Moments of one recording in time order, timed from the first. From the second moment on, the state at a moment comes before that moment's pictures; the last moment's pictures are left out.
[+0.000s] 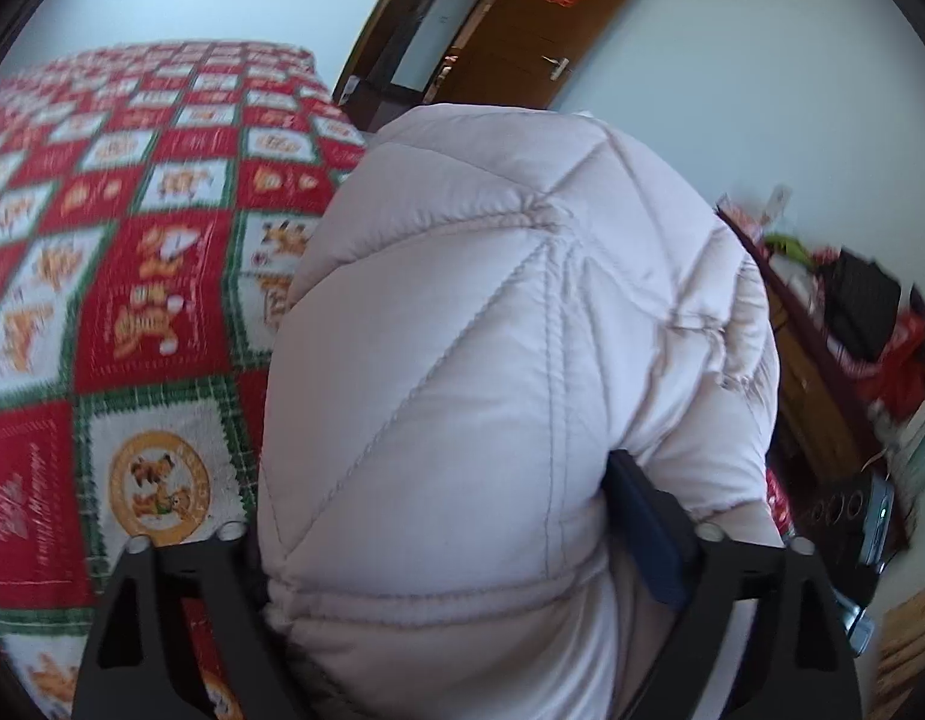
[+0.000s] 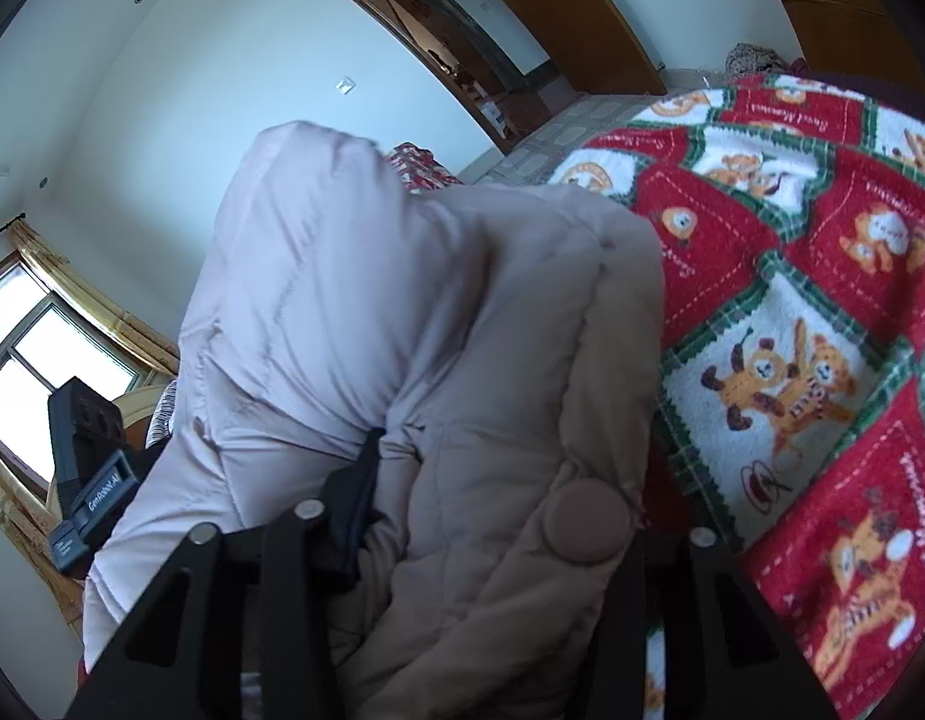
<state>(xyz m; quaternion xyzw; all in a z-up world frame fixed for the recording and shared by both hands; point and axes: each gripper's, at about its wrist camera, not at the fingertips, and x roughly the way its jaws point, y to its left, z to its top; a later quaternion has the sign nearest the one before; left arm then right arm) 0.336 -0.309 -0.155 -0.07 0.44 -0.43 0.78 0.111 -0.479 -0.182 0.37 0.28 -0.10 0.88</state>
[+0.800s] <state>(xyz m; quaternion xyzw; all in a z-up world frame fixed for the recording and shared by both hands) 0.309 -0.319 -0.132 0.03 0.38 -0.40 0.83 0.046 -0.455 -0.059 0.25 0.22 -0.20 0.92</state>
